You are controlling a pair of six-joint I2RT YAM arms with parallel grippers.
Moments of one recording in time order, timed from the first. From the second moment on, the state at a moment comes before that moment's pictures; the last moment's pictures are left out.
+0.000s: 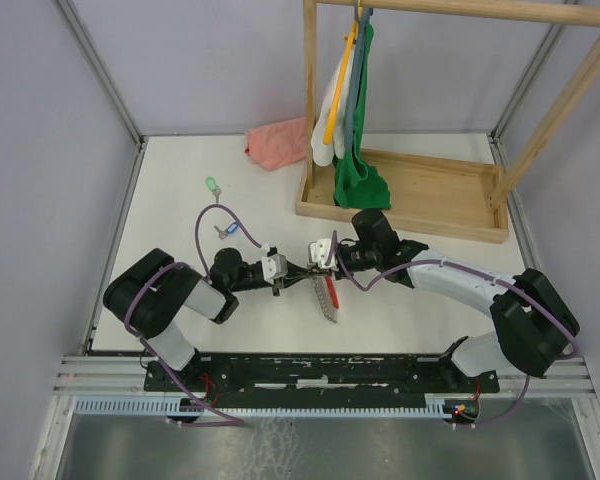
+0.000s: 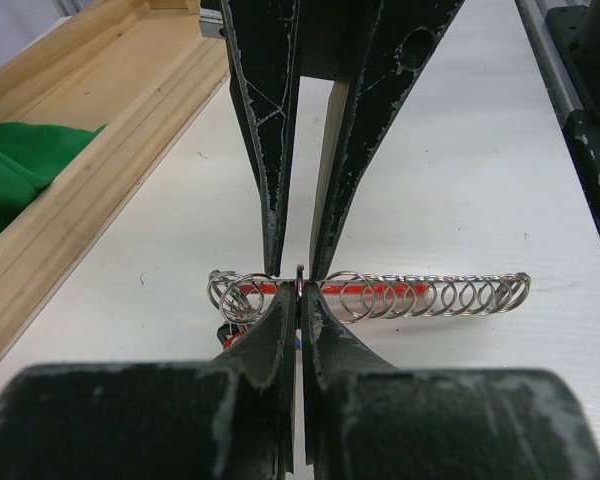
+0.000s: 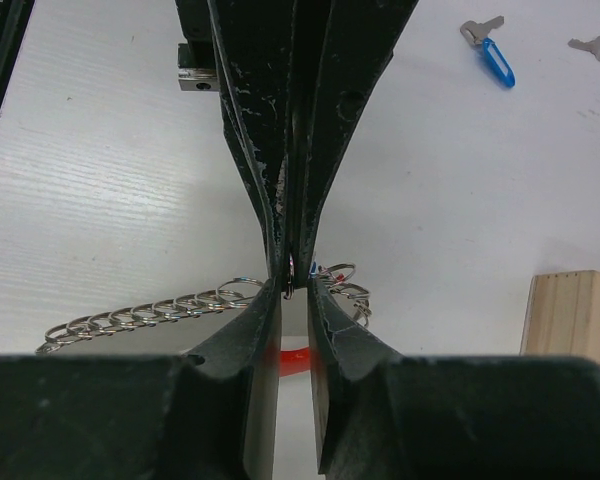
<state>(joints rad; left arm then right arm) -0.57 1.66 0.28 1.35 0.84 0.21 0.71 1.42 0.79 -0.02 -0.71 -0.82</state>
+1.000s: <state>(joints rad) -0.58 1.54 0.25 1.26 0.82 0.30 0.71 1.37 0.80 -0.12 -0.67 -0.82</state>
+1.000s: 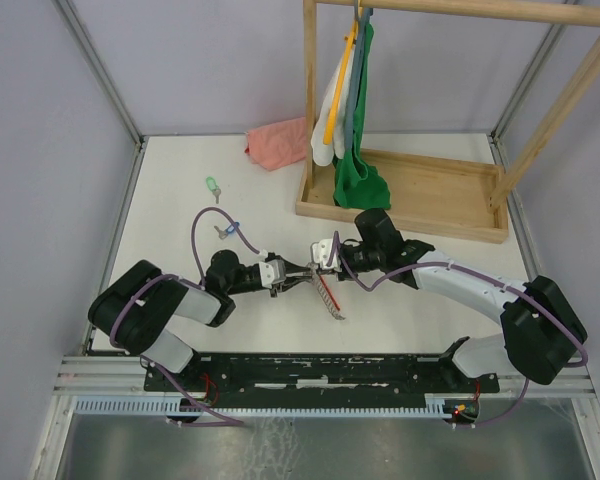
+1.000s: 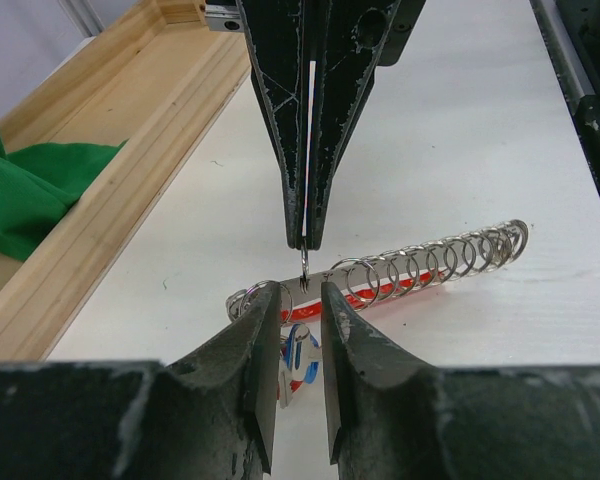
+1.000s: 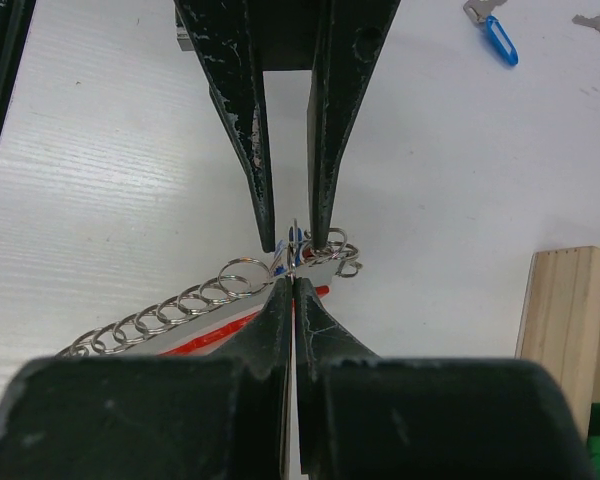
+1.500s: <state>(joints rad) -0.58 1.55 0.25 1.26 0.81 0.30 0.71 1.37 0.80 -0.11 -0.67 -0.82</state>
